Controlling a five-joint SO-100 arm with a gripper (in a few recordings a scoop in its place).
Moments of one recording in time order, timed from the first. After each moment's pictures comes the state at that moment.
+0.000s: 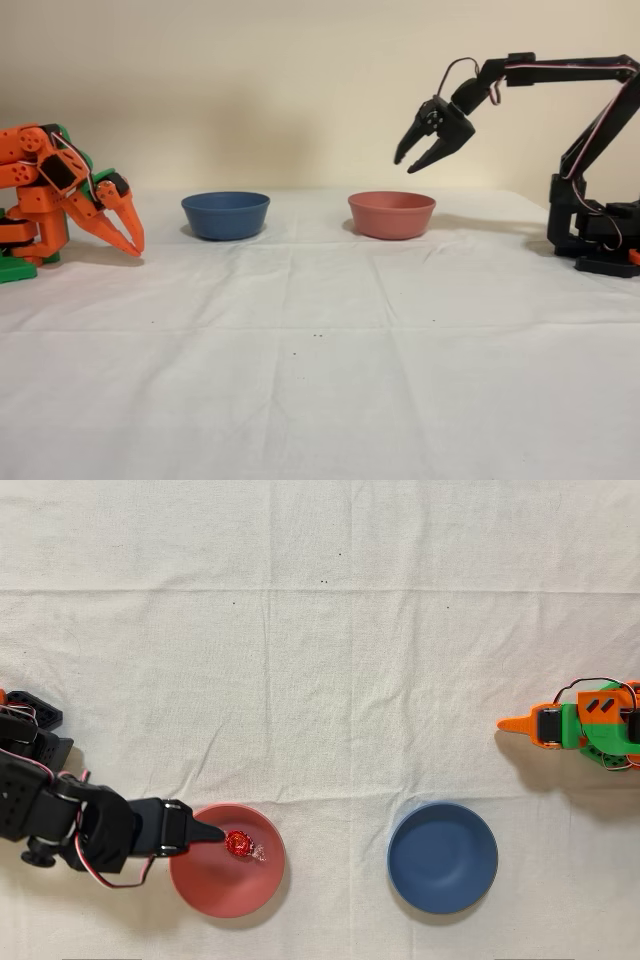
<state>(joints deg) 26.5 122.9 118.6 50.2 -22.8</state>
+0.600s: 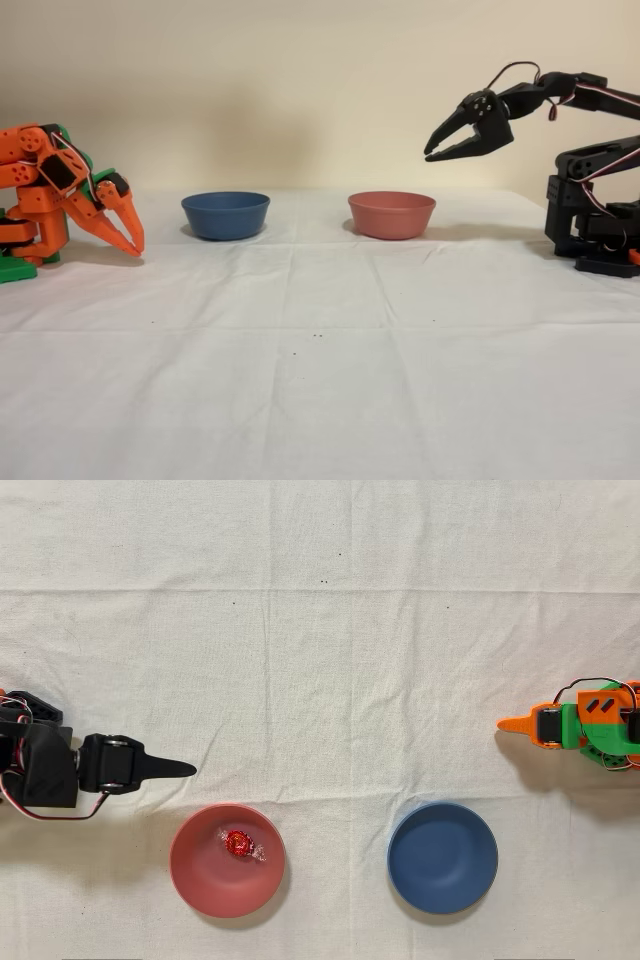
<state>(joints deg) 10.0 162.6 144.3 44.2 -5.3</state>
